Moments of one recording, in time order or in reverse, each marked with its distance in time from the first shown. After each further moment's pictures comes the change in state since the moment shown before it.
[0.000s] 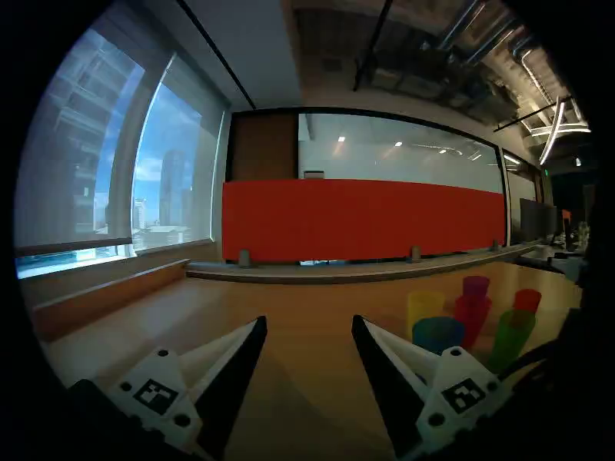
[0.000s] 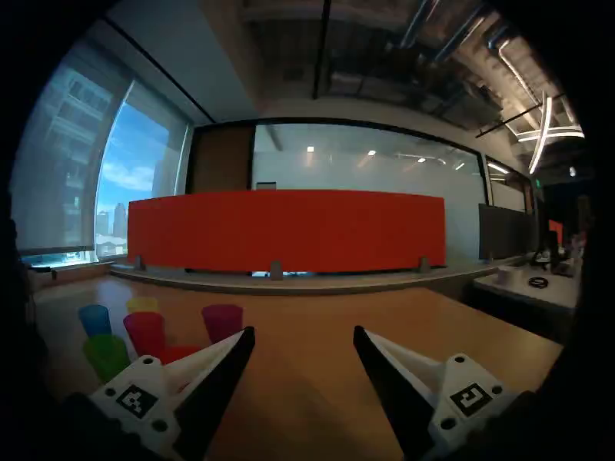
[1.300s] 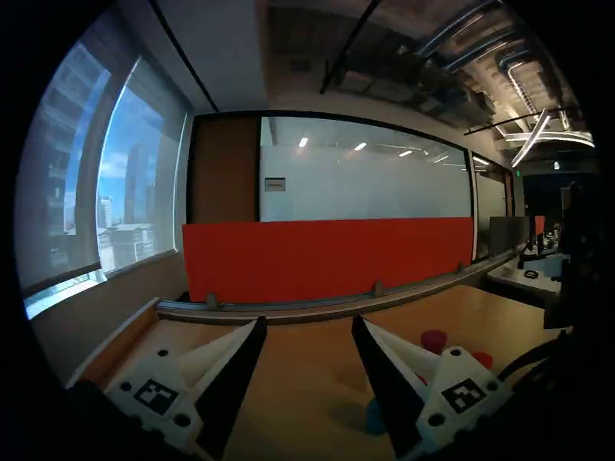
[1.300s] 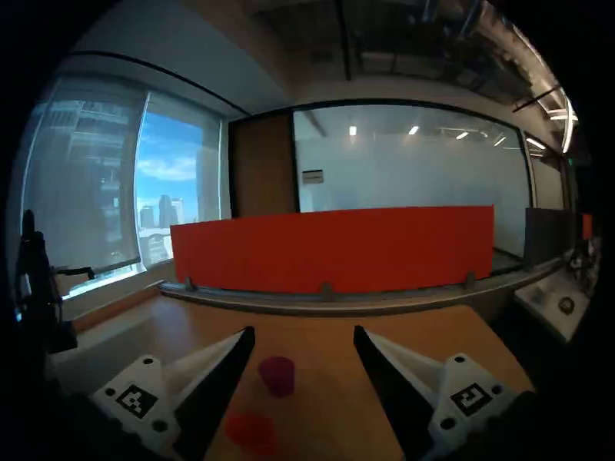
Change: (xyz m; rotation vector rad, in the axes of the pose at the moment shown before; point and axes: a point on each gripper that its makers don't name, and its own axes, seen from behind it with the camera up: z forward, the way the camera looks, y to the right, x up) left arm 0.183 0.032 0.015 -0.194 -0.025 0.013; right arm 0.156 -0.034 0.014 0.260 -0.121 0.064
